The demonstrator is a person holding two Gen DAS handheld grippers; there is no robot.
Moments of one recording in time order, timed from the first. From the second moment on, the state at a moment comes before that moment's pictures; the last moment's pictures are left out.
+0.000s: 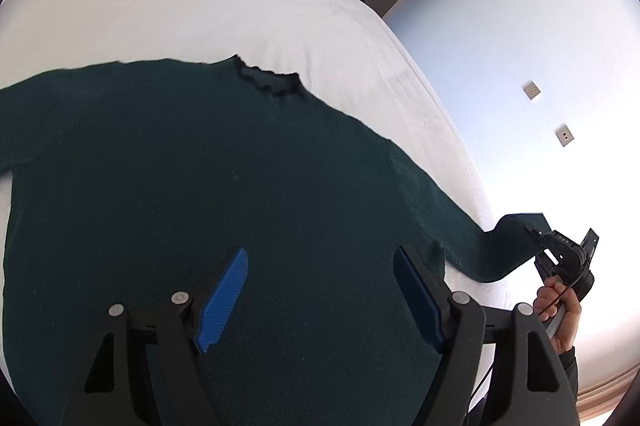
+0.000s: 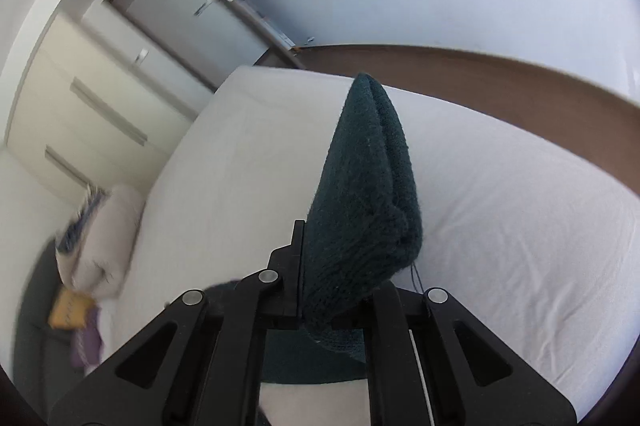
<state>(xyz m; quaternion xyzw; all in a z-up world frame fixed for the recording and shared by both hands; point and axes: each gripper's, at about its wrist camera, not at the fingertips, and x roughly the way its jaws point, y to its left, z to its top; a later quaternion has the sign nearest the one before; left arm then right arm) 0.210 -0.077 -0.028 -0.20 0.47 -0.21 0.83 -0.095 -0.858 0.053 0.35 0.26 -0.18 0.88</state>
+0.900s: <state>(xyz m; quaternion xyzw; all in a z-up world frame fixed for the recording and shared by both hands) 0.315 -0.131 -0.059 -0.33 0.57 -0.36 0.66 -0.044 -0.409 -0.015 -0.38 0.31 -0.07 0.87</state>
